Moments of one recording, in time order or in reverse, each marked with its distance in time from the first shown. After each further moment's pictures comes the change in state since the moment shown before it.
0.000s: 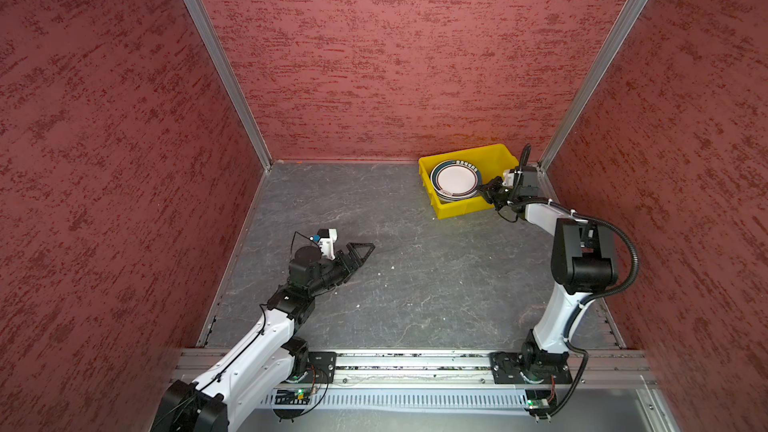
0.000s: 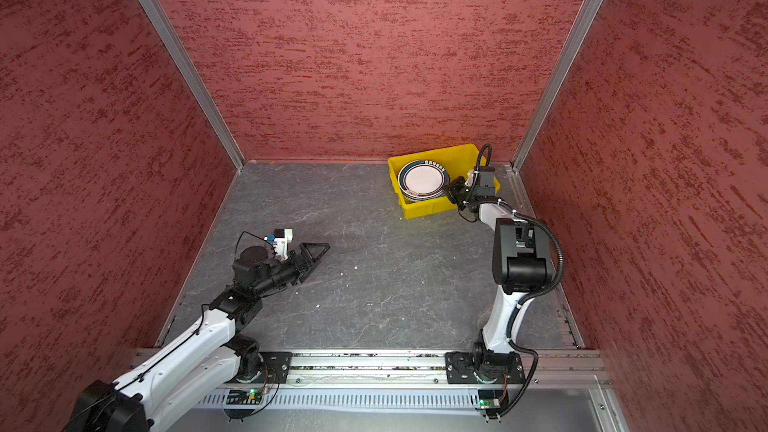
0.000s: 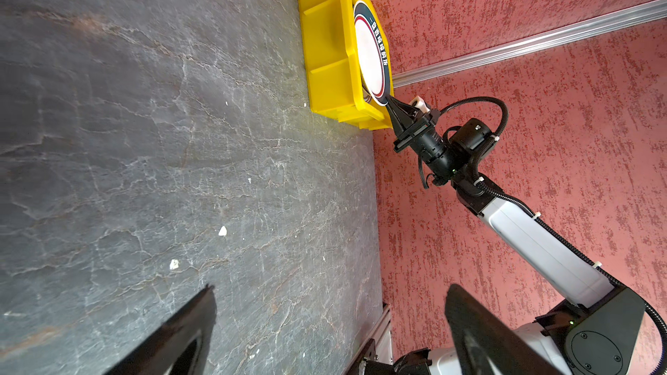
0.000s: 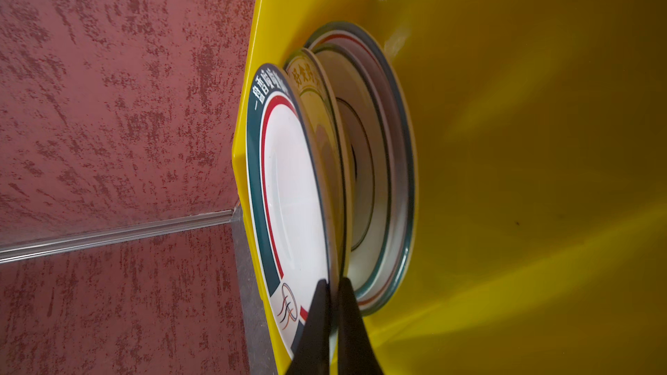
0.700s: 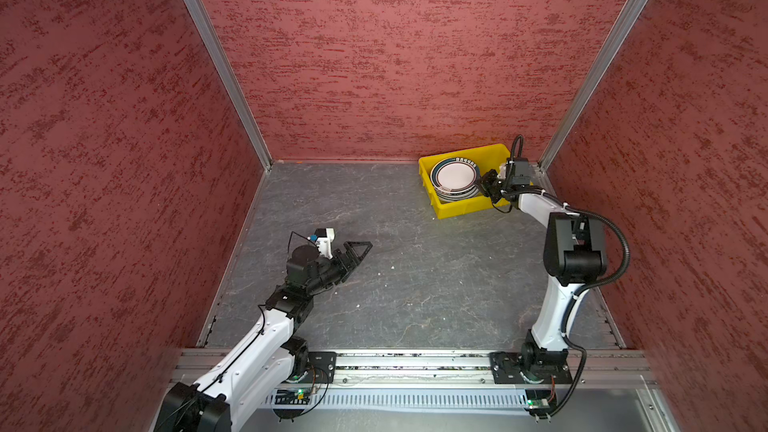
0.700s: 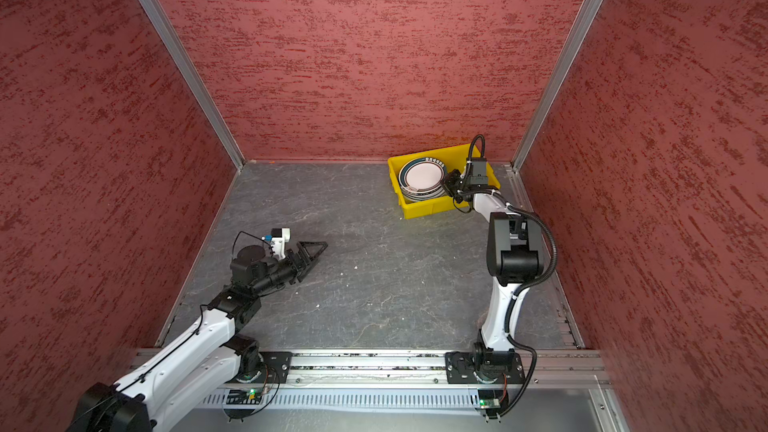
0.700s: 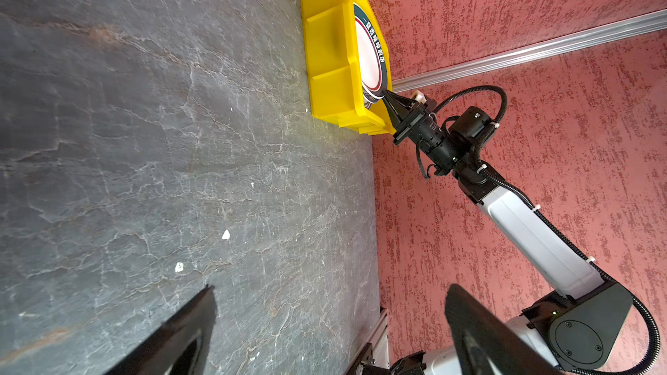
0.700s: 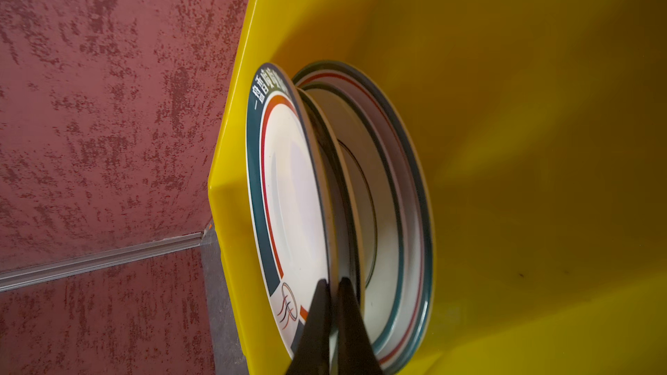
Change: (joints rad) left arm 0.034 -0.002 -0.001 -0.001 0.026 -0.004; right arm 0.037 0.073 0.164 -0.148 0.132 -0.066
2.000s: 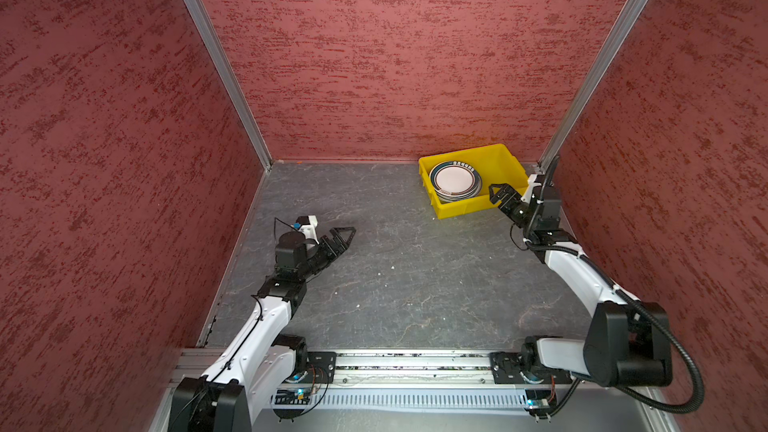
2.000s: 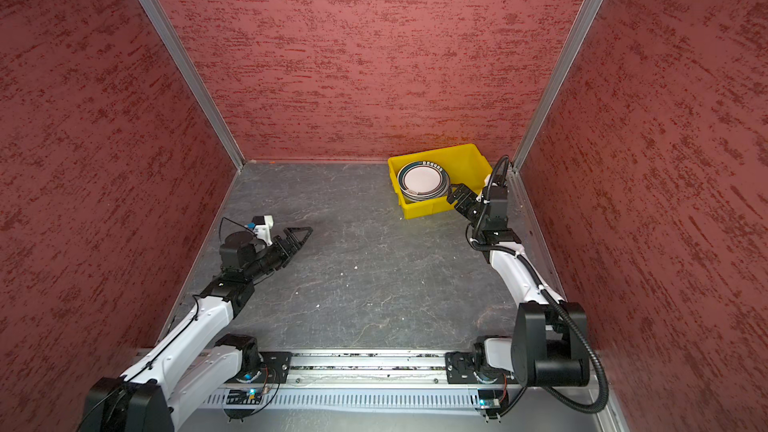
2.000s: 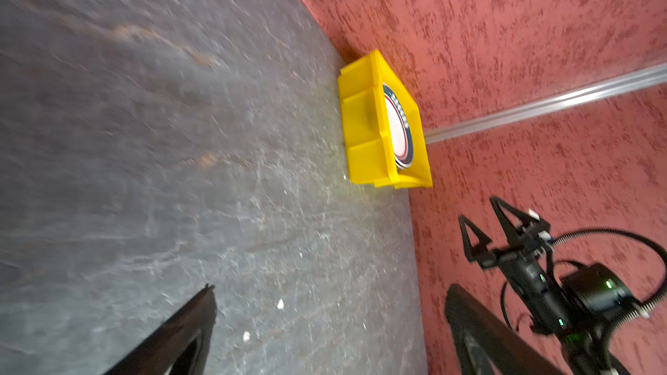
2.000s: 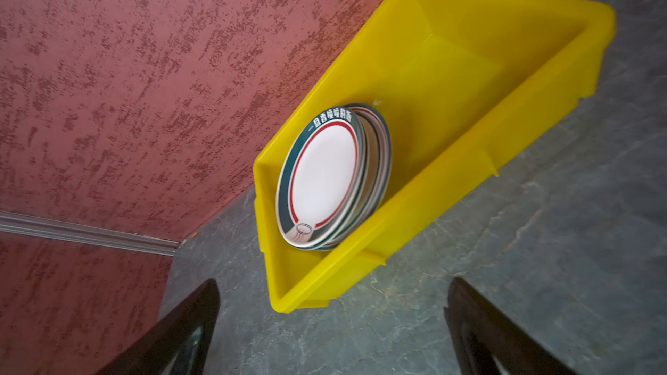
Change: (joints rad) left arm 0.231 0.091 0.121 -0.101 -0.051 0.218; right arm 0.014 -0.730 -0.666 0.222 0.274 -0.209
